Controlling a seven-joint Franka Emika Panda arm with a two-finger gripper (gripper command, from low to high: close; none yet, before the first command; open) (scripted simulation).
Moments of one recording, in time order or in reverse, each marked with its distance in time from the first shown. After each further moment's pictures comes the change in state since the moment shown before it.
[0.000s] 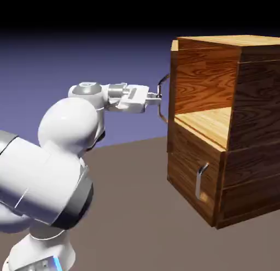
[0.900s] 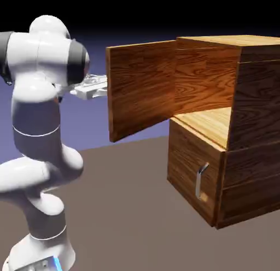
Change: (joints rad) arm 0.335 -0.966 0.106 0.645 0.929 -0.522 0.542
